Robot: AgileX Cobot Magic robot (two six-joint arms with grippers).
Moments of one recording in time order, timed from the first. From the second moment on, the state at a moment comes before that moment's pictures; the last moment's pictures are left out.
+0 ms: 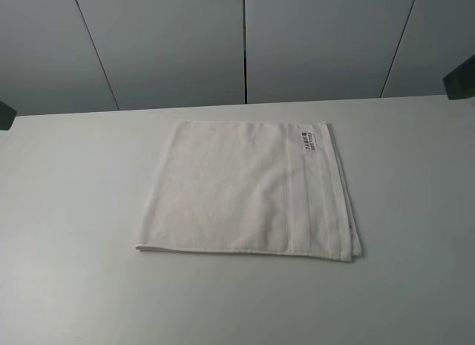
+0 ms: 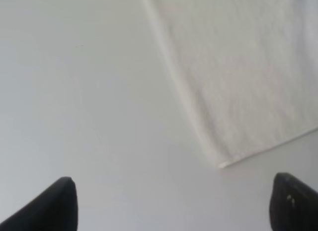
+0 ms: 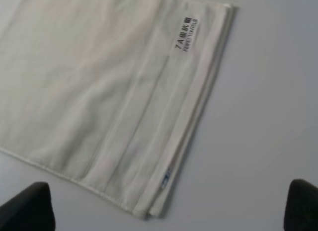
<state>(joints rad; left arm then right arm) 0.02 1.04 -0.95 -0.33 1.01 0.52 -0.05 0.97 -0.94 0.42 1.10 -0.45</state>
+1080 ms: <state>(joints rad) -0.62 1.86 -0.97 0.07 0.79 0.76 0.17 1.49 -0.95 0.43 0.98 -1.06</state>
